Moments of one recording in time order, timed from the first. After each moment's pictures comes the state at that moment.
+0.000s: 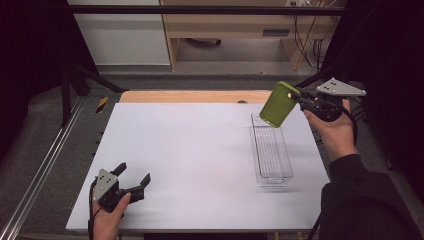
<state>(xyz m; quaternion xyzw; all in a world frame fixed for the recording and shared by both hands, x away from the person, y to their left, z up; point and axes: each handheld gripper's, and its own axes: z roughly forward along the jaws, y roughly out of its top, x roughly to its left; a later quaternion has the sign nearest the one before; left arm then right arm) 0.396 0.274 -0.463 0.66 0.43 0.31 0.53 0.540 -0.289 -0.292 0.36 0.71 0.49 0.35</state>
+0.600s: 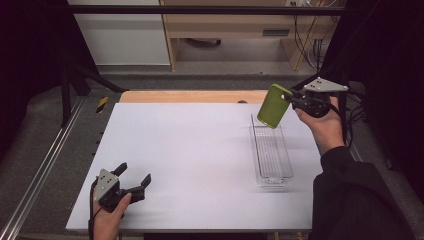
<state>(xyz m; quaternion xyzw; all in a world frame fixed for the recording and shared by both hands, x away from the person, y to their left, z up) 0.396 0.274 -0.463 0.66 0.42 0.31 0.53 0.571 -0.280 -0.312 0.37 0.73 0.46 0.34</state>
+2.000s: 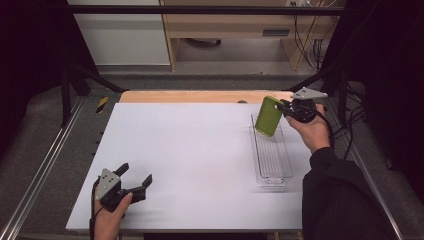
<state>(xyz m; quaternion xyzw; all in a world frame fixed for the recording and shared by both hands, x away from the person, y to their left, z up) 0.399 0.272 -0.466 0.67 0.43 0.30 0.53 0.600 -0.275 -0.366 0.38 0.76 0.42 0.32</state>
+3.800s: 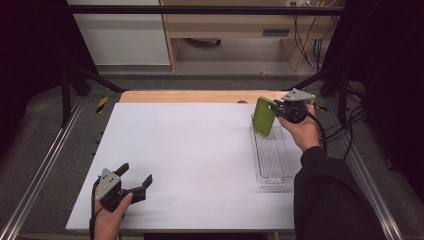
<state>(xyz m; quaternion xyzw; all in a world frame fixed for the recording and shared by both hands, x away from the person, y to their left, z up) 0.399 0.273 -0.466 0.67 0.42 0.30 0.53 0.611 -0.256 -0.380 0.37 0.76 0.41 0.34</state>
